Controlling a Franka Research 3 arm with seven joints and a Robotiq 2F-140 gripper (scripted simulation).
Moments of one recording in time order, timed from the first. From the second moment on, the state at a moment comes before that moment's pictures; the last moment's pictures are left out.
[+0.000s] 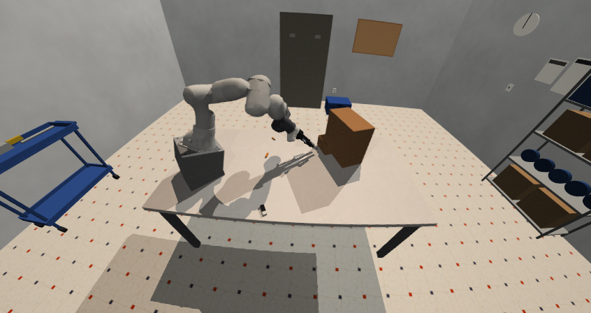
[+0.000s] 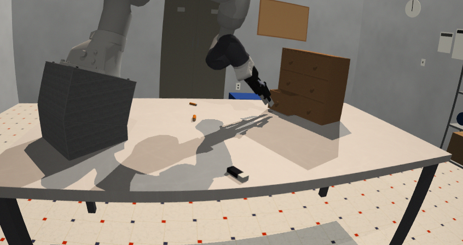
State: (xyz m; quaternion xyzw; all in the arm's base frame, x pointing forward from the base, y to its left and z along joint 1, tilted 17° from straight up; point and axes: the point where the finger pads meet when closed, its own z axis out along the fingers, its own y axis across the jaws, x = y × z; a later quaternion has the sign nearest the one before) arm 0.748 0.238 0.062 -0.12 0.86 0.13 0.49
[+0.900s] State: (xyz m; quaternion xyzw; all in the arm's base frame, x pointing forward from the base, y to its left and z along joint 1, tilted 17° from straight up) arm 0.639 0.196 0.114 -0.12 0.85 0.13 0.49
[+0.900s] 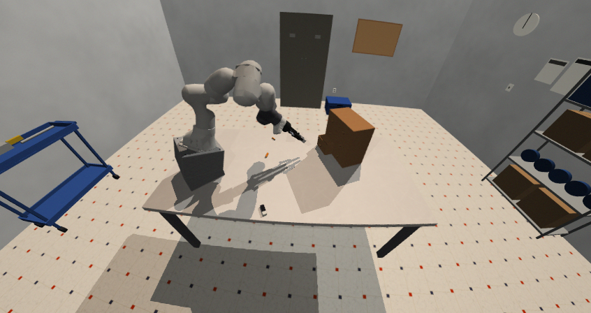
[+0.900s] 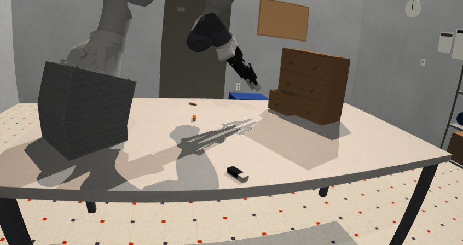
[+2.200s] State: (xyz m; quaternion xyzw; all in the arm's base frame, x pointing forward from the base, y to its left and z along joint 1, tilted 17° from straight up) arm 0.600 0.159 0.161 -0.13 0.91 0.09 0.38
